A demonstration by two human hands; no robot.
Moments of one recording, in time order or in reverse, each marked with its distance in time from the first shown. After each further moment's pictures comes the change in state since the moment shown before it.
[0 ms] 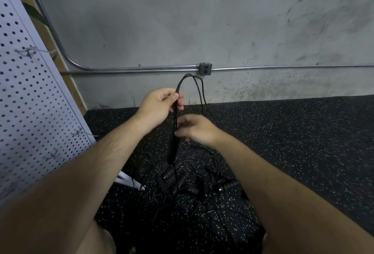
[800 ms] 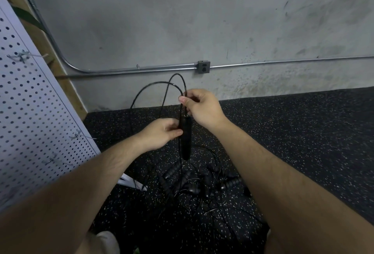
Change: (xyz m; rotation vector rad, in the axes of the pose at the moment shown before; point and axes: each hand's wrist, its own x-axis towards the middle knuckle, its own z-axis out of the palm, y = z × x) left_hand -0.027 -0.041 0.013 0.159 -0.370 -0.150; right_hand 0.008 -0.024 -0.020 0.113 0.448 -0.204
